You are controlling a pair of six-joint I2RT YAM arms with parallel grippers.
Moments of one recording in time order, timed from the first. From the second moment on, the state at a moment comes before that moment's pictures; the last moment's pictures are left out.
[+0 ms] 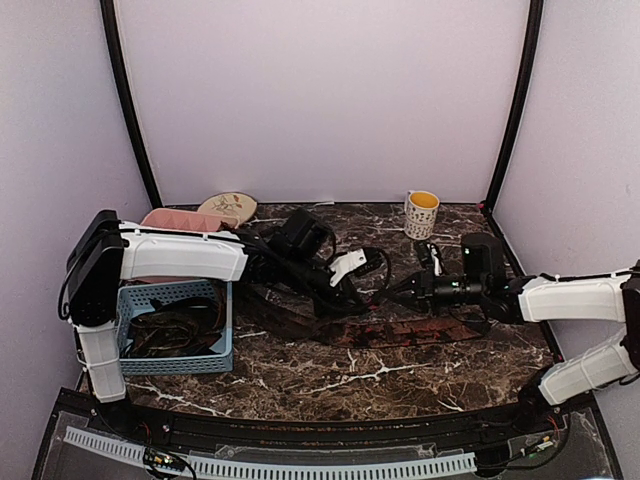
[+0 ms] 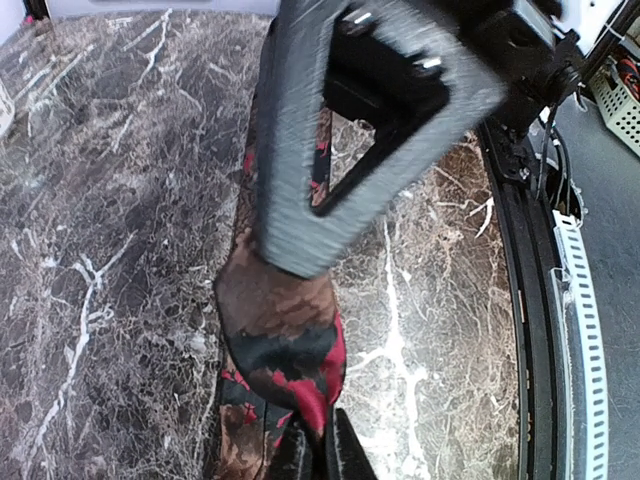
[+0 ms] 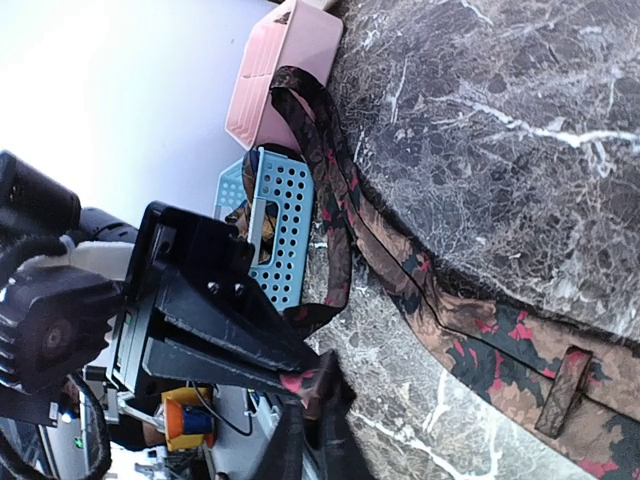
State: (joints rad) left arm -0.95 1.94 1.45 -0.28 0.51 0.24; right arm 0.57 1.27 0.53 0.30 -0.69 0.95
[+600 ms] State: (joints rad) left arm -0.95 1.80 1.21 0.11 0.56 0.16; right arm 0.62 1.37 0.52 0.43 -0.70 0.99
